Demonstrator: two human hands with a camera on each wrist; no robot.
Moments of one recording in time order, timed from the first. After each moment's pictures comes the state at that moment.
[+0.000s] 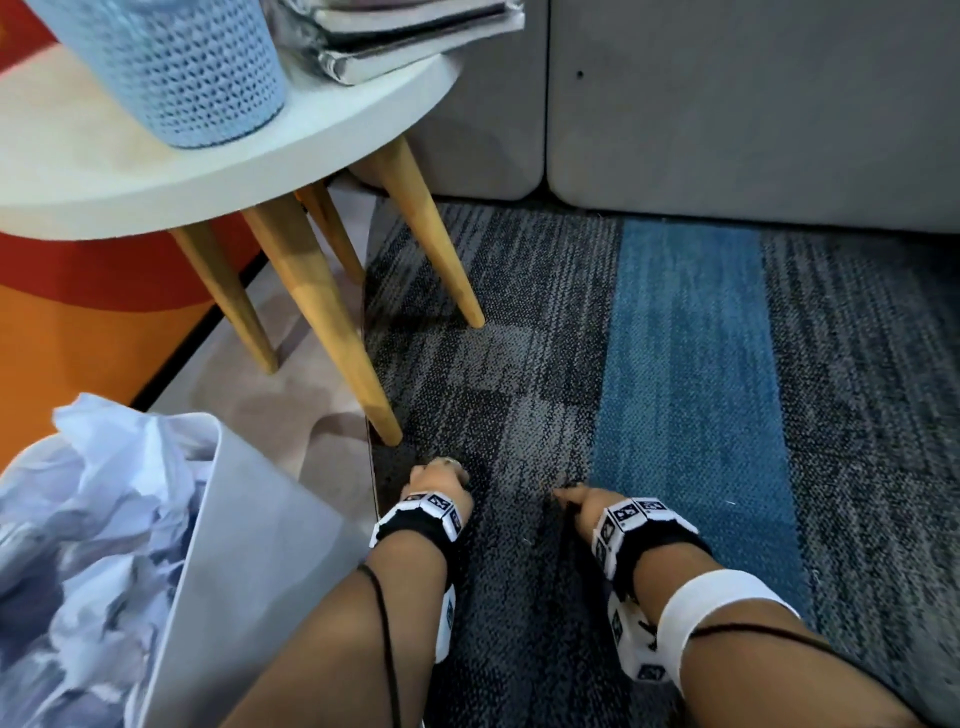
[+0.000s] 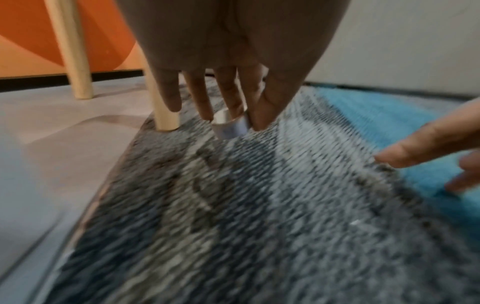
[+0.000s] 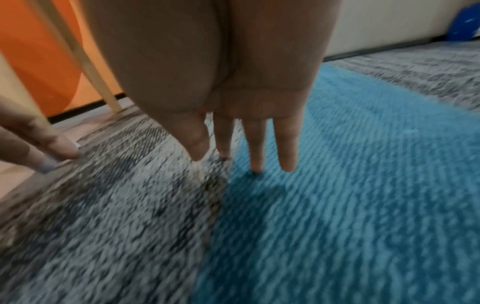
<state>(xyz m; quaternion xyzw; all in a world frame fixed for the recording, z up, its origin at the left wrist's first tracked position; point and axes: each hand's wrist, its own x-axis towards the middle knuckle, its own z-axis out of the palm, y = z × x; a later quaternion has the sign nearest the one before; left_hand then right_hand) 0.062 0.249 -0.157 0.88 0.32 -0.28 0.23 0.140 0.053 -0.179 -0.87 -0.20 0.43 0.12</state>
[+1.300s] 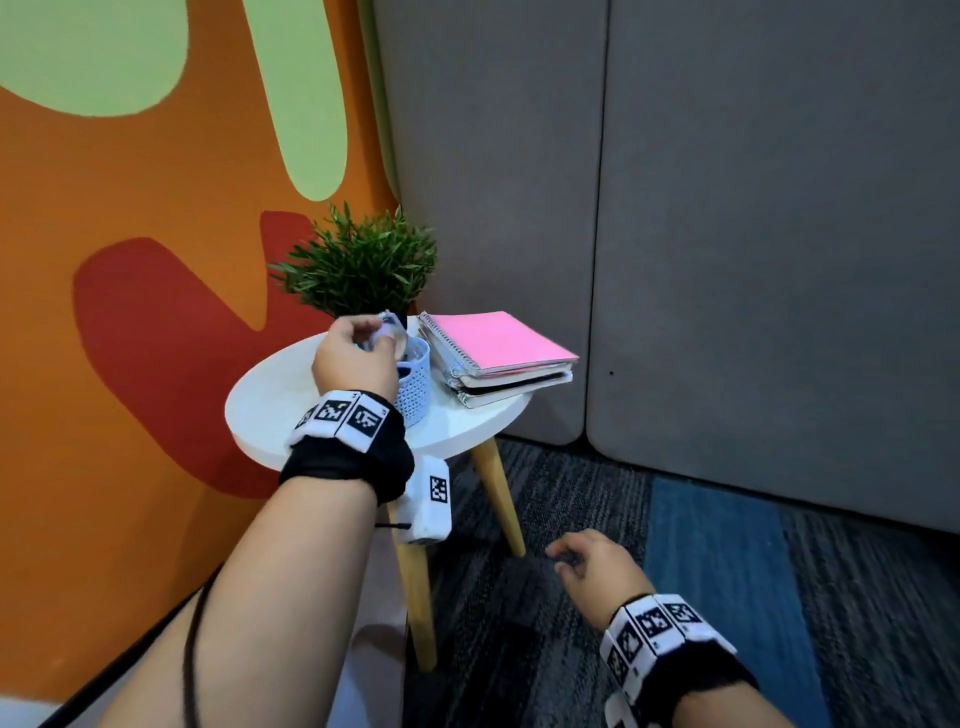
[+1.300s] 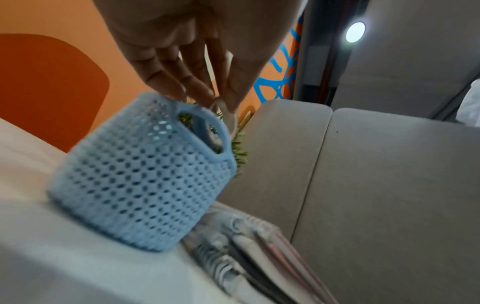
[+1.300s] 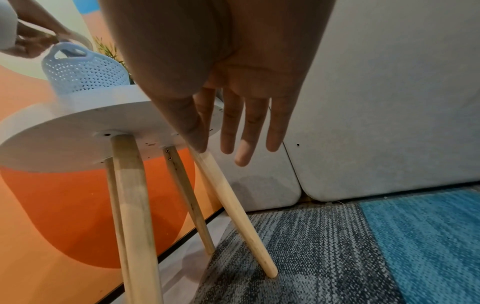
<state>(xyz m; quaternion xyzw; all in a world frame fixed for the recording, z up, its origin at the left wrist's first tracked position) 0.096 0.325 0.230 0.69 0.33 0.53 0.36 0.172 0.104 0.052 -0.89 -0.32 0.11 0.29</state>
